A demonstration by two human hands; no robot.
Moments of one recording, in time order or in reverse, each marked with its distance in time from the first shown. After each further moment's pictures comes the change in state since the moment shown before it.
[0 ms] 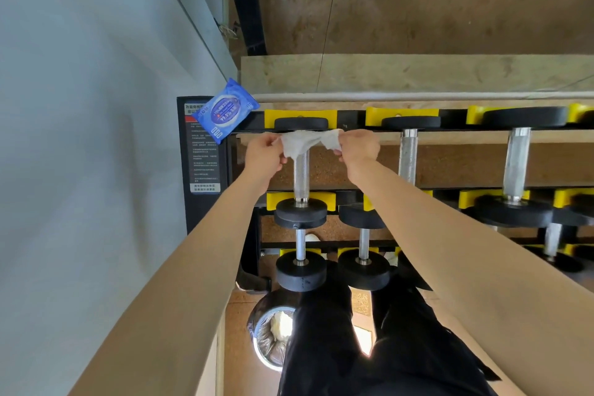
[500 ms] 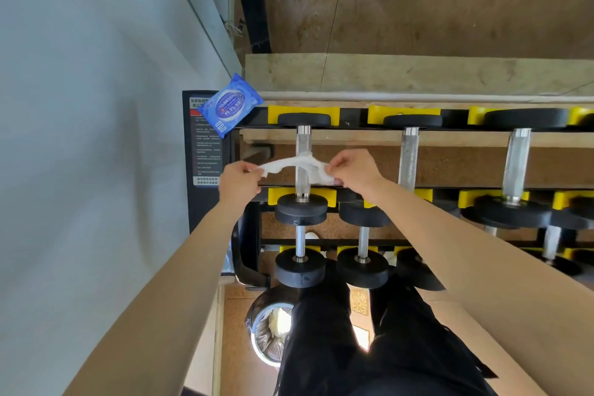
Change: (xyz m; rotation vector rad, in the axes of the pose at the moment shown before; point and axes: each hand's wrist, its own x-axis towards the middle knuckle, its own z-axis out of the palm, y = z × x) left_hand -0.022 -0.047 -0.048 0.310 0.203 0.008; right_hand -0.026 0.035 -0.026 -0.354 -0.396 -0.238
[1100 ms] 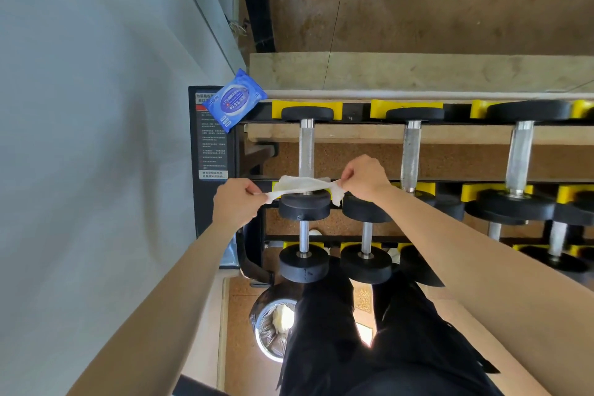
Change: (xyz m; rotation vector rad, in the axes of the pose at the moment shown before) left_hand -0.034 -0.036 -0.021 0.467 -0.023 0.201; right_hand -0.015 0.018 -0.001 -0.469 -0.042 -0.080
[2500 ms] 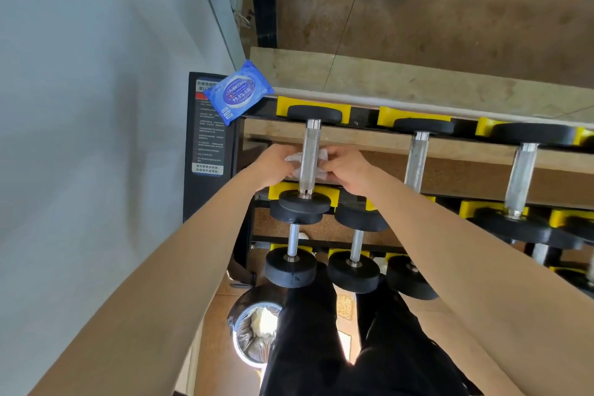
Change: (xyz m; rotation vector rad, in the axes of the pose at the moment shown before) left_hand 0.053 0.073 0.010 -0.307 -0.453 0.235; right_hand 0.042 -0.037 0.011 0.780 -0.172 0.126
